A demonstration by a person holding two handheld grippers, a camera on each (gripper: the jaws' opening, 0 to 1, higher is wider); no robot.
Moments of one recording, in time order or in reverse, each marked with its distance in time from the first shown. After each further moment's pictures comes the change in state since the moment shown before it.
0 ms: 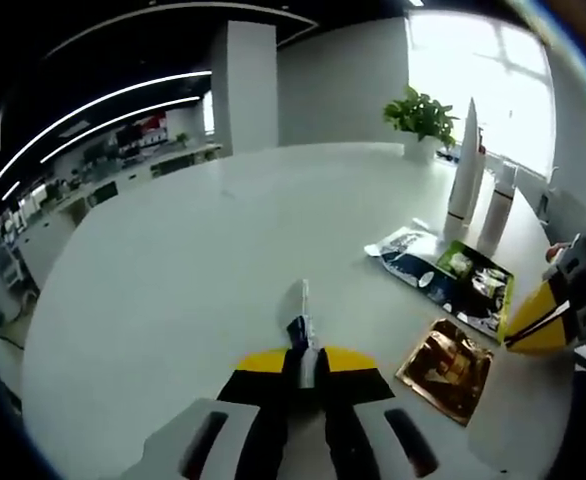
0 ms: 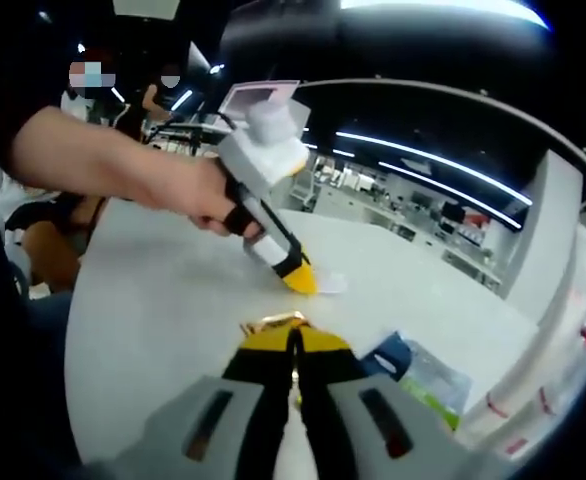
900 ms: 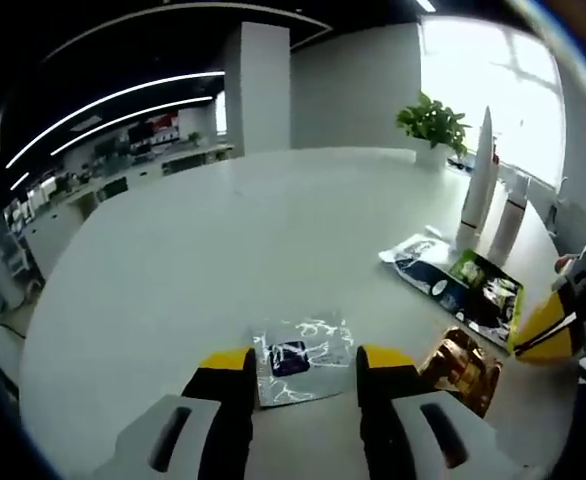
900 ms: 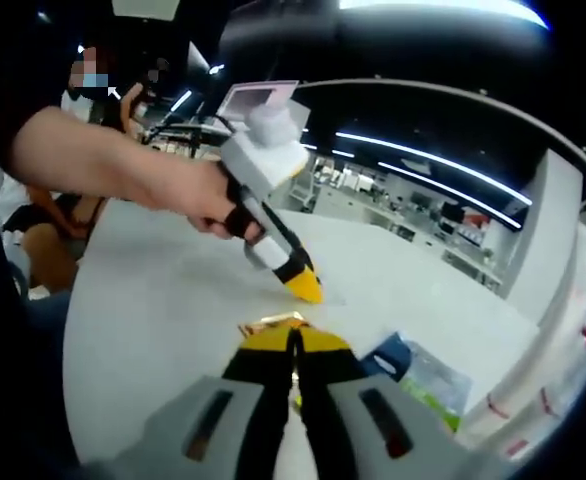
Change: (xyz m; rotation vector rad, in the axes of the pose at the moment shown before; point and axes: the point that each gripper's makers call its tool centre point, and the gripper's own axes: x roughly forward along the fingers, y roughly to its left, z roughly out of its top) left arm -0.002 0.006 0.001 -0.045 -0.019 0.030; right arm 0.002 0.000 0.001 0.002 -0.003 0.000
